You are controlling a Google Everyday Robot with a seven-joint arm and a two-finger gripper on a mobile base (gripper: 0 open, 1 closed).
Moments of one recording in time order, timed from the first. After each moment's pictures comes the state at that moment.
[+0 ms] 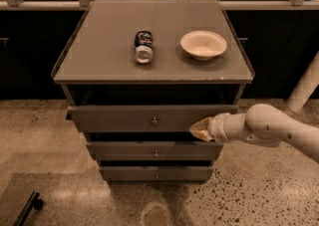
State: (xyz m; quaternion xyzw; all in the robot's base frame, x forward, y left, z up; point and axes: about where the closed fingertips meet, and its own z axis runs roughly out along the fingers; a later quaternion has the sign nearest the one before) arm 0.599 -0.156 0.595 -0.45 0.79 0.17 0.39
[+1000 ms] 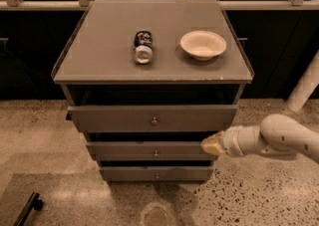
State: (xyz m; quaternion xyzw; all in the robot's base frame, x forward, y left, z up) arm 0.553 -0.188 0.574 -0.40 0.83 0.20 0.34
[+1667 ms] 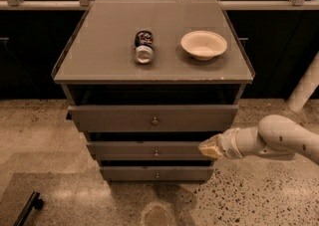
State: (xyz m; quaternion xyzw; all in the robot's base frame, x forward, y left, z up) arm 0.540 -0.181 0.569 -0.41 0.83 0.22 0.32
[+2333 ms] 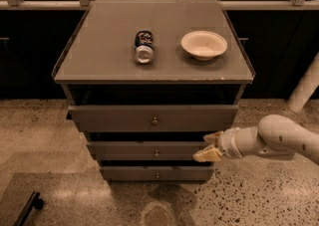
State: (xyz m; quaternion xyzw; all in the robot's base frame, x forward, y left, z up) arm 0.540 -0.181 0.569 -0.41 0.83 0.22 0.32
